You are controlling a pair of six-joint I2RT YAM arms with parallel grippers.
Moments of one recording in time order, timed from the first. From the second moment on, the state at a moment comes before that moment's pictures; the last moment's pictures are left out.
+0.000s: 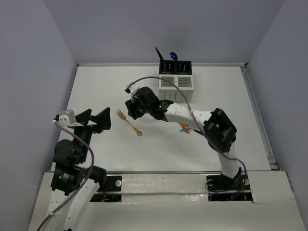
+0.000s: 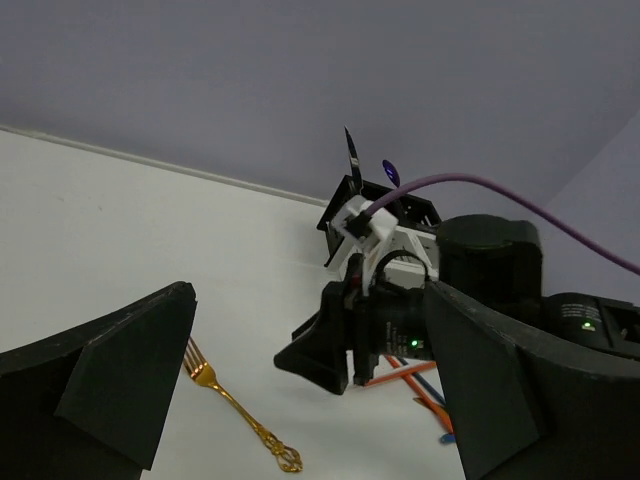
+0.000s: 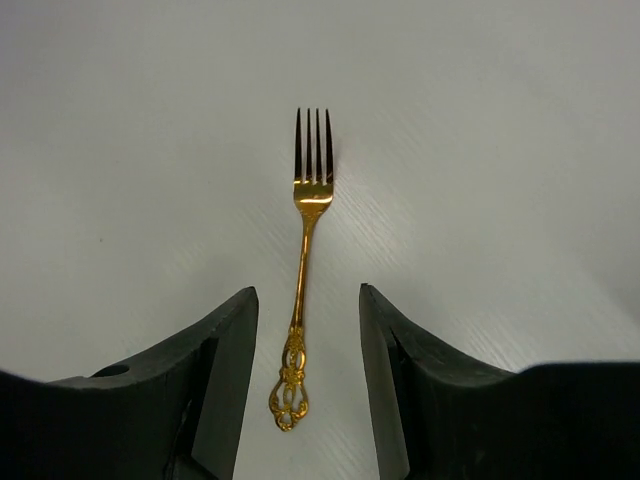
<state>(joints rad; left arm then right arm) -0.32 0.26 0.68 -0.25 -0.17 -0.40 0.90 2.00 1.57 -0.08 -0.03 0.13</state>
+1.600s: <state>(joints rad) -0.34 0.22 0.68 -0.25 -0.18 -0.40 1.03 2.48 2.11 -0.31 0.01 0.16</state>
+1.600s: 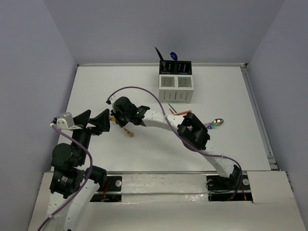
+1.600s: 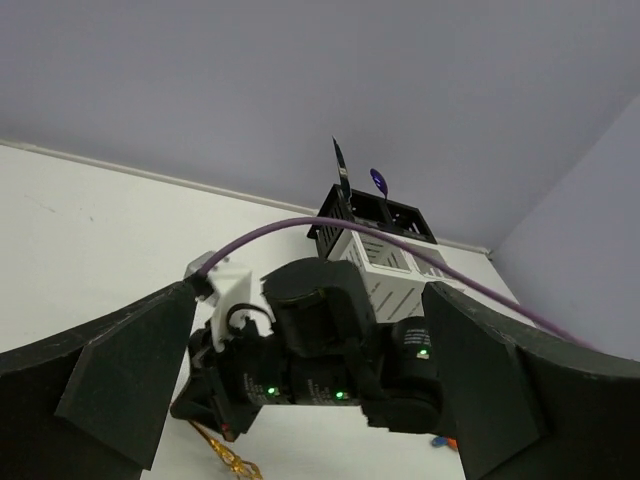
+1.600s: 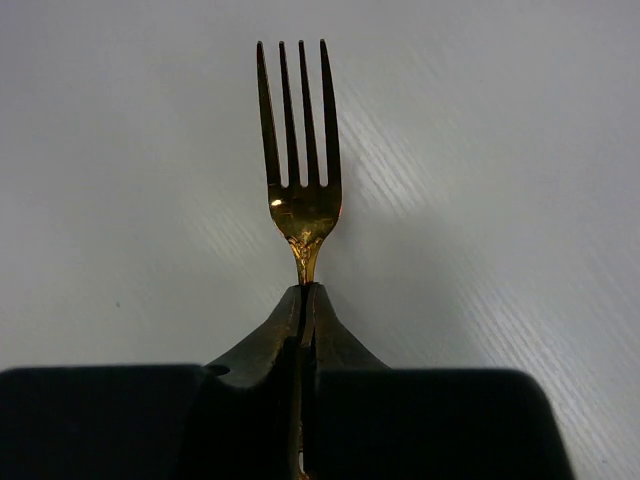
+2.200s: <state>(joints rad) -0.34 0.22 0.68 -0.25 -0.18 -0.40 0.51 1.88 1.64 0.44 0.05 0.16</state>
